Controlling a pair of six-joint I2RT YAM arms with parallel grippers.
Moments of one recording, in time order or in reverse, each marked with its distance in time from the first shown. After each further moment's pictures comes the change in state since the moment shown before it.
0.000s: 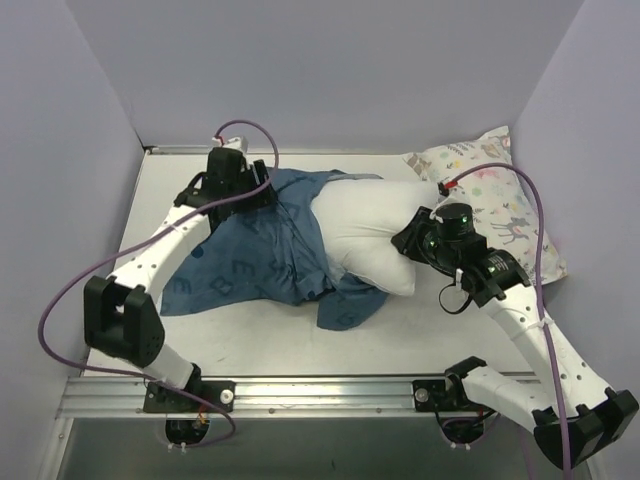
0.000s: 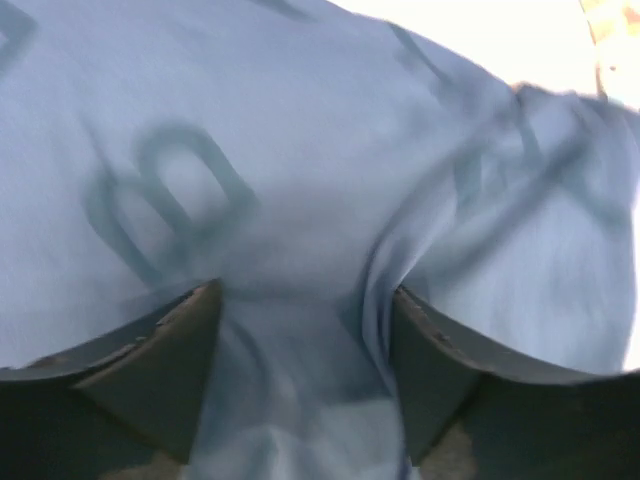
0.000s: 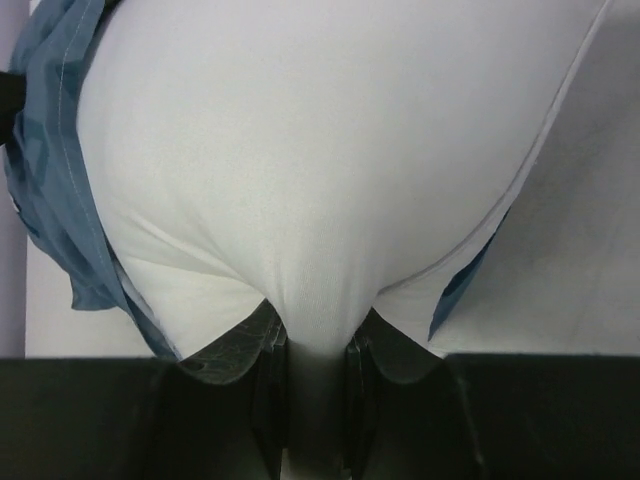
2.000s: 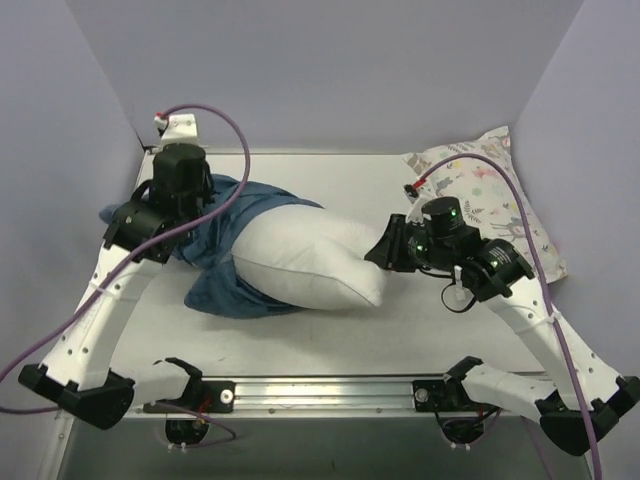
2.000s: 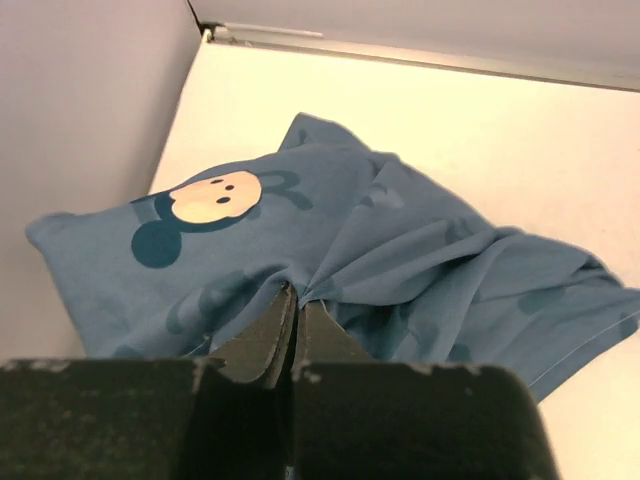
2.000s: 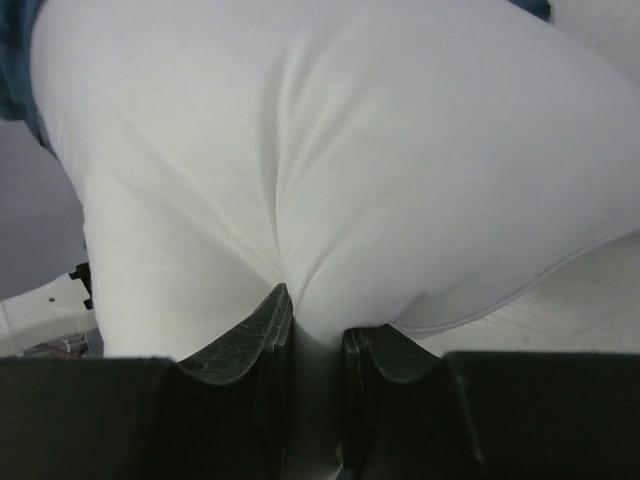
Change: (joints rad) left arm -0.135 -0.408 0.166 -0.401 -0.644 0.253; right arm 0.148 0.076 0.240 -0.230 -0.211 -0.028
